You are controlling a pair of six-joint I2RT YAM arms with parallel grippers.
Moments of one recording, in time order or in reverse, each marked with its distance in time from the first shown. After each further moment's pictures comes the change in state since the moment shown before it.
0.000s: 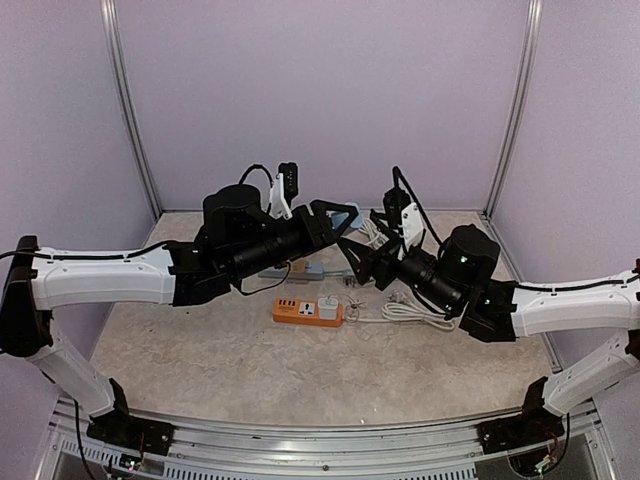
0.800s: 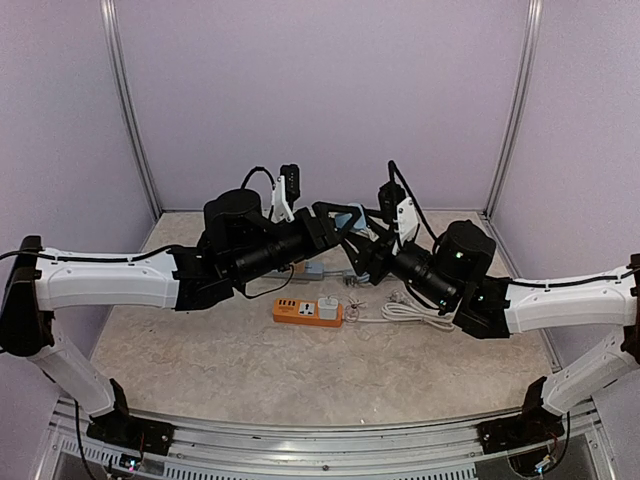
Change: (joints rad) left arm -0.015 0.012 -0.020 0.069 0.000 -0.011; right arm 0.000 0.046 0.044 0.047 -0.032 0.002
